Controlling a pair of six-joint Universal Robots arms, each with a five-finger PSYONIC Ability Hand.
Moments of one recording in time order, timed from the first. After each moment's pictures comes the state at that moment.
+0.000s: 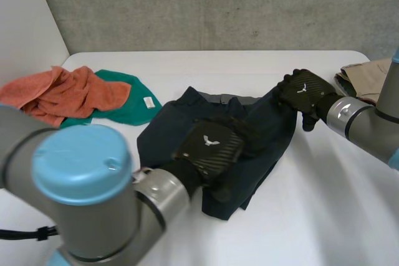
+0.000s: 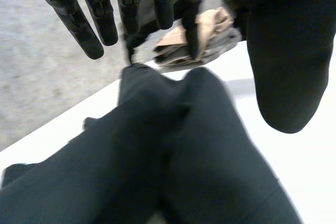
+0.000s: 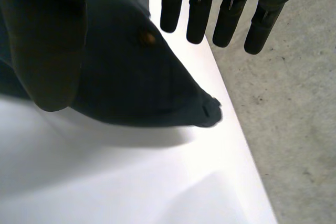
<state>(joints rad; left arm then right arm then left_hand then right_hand) 3.89 -1.93 -1.57 3.28 -1.44 3.30 1.76 -0.98 1.25 0.07 1.11 2.18 0.27 0.27 0.26 0.27 0.10 0.39 0.39 0.39 0.37 0.18</state>
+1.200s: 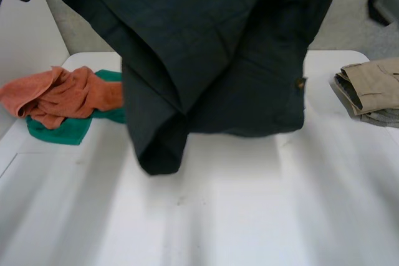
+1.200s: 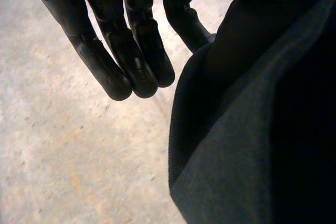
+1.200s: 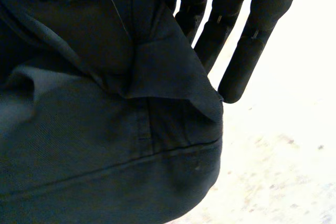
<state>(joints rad) 4.19 -1.64 -1.02 3.17 -1.65 3.31 1.82 -1.29 1.00 -0.05 1.16 2.91 1.16 1.19 1.18 1.20 1.00 1.07 1.17 1.19 1.20 1.00</state>
